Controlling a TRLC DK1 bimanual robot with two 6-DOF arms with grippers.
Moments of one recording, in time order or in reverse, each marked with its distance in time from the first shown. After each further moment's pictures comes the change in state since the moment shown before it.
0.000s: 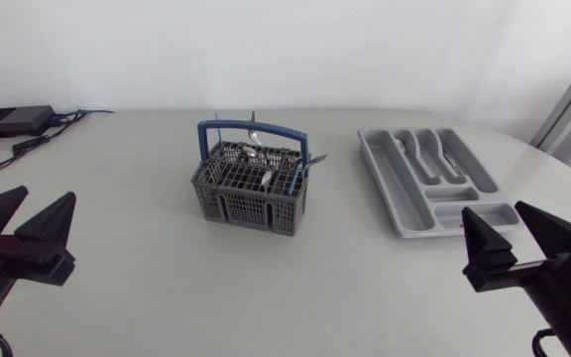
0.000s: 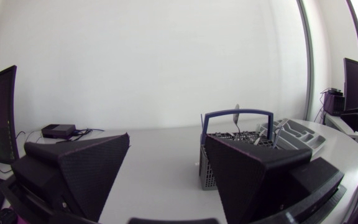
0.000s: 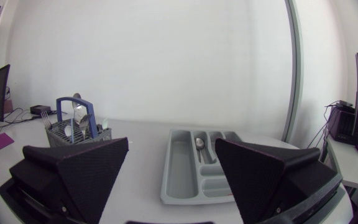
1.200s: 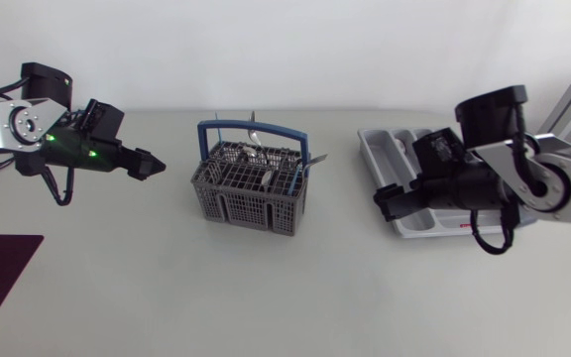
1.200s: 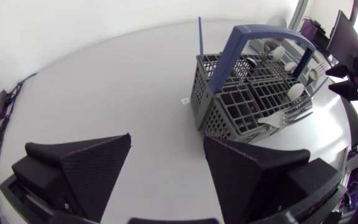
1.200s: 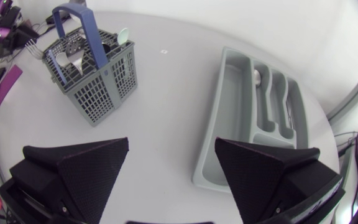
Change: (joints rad) left arm 0.167 1.515 0.827 -0.161 0.407 0.348; right arm 0.145 1.216 0.673 -0.229 -0.052 -0.126
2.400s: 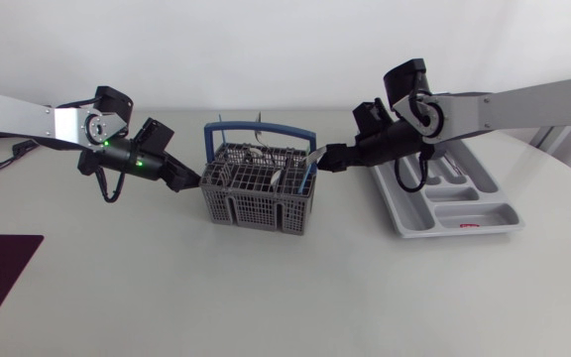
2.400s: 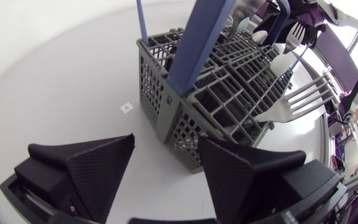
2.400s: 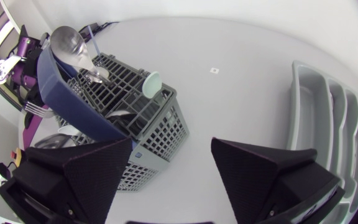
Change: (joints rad) left arm -0.100 0.288 0.172 -0.074 0.233 0.185; right arm 0.004 0.546 0.489 -0.009 -0.350 0.112
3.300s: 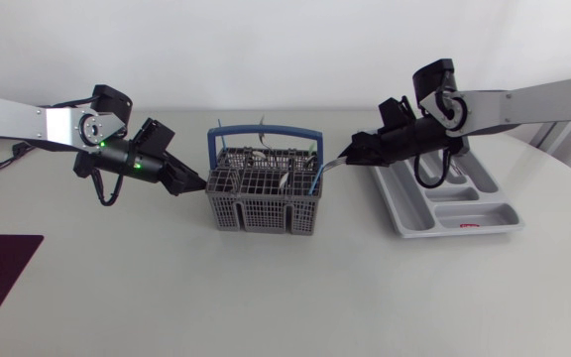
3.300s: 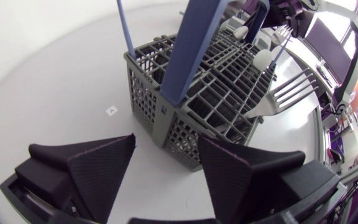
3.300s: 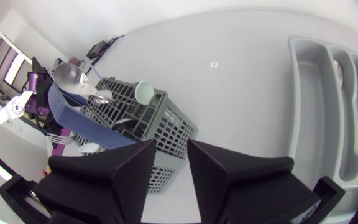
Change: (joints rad) left arm -0.015 -0.061 -0.049 -0.015 0.023 0.034; right arm -0.129 0.030 0.040 -0.045 -0.235 0.105
